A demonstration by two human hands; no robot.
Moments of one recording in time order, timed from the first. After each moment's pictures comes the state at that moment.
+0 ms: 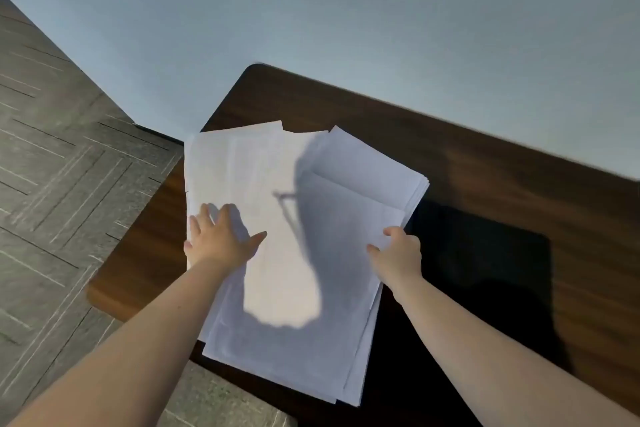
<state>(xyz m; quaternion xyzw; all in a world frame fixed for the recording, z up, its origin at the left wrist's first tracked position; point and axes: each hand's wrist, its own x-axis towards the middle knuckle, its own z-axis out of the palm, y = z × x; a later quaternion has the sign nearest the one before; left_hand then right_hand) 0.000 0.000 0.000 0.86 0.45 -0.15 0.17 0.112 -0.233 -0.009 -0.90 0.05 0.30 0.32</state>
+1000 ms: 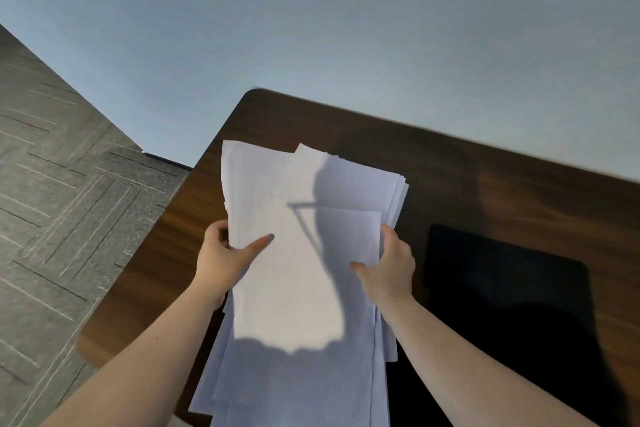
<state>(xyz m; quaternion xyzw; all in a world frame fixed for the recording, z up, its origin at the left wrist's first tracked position) 0.027 0.017 -0.011 0.68 0.48 0.05 0.55 0.129 -0.199 -0.033 -0.89 0.01 0.22 0.40</state>
